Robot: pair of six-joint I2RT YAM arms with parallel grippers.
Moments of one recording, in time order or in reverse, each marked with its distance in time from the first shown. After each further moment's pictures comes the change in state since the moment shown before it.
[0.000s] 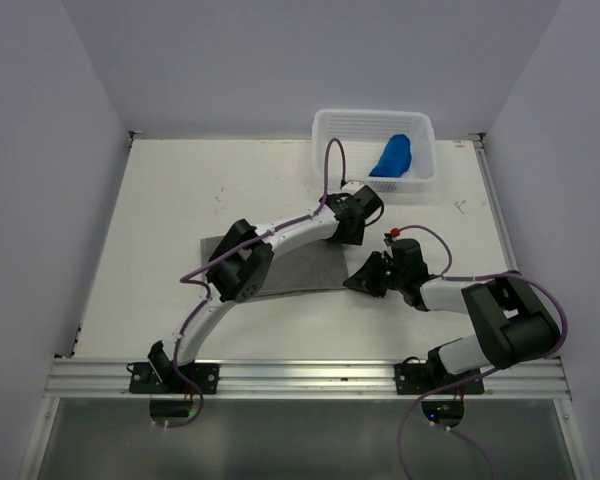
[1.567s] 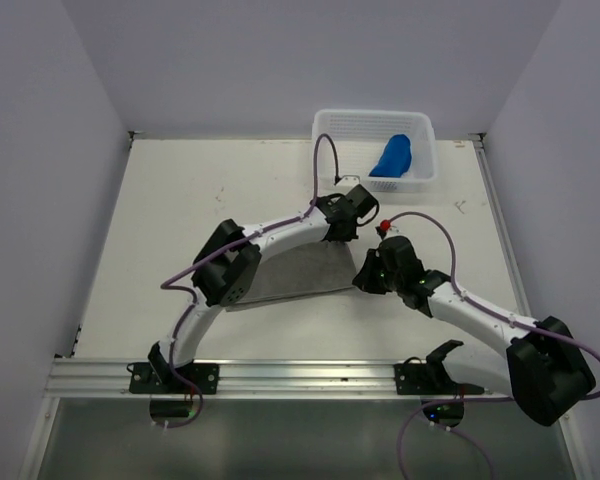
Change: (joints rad) left arm -0.007 -0.090 -0.138 0.122 -0.040 -0.033; right arm 0.169 -0.309 0.121 -0.450 0.350 -0.251
